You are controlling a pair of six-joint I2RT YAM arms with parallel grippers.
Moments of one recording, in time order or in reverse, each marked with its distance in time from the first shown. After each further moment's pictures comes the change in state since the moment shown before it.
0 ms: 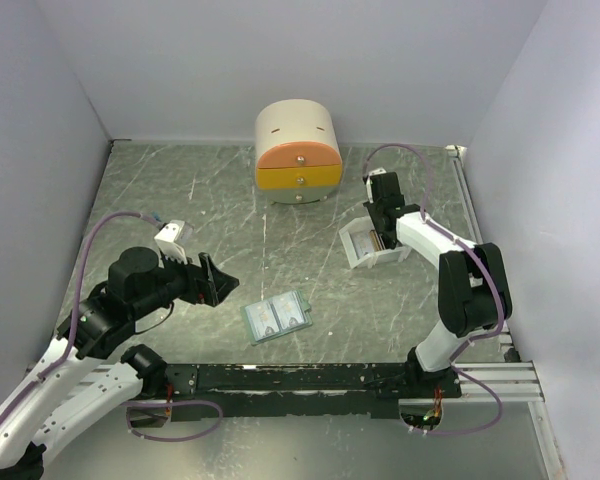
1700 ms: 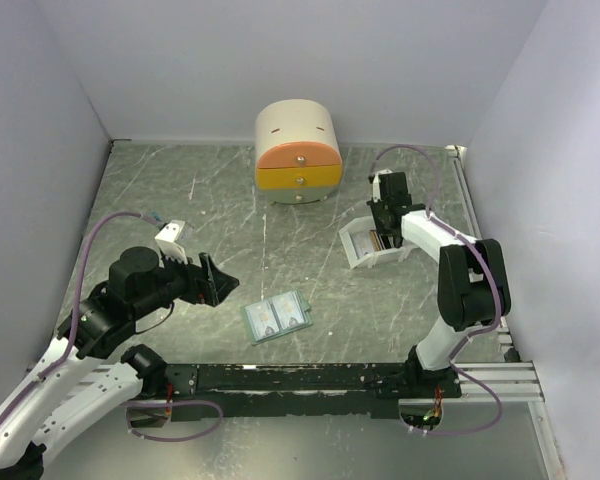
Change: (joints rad) left arm 0.000 0.000 -0.001 0.000 0.000 0.000; right arm -0.063 0.037 0.008 0.013 -0.150 0.060
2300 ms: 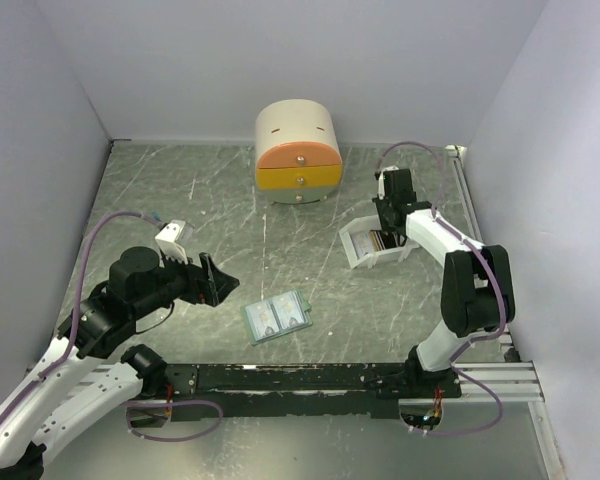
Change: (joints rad) left arm 0.000 0.003 -0.002 0.000 0.000 0.000; right arm -0.017 -0.043 0.009 -0.043 0.019 0.008
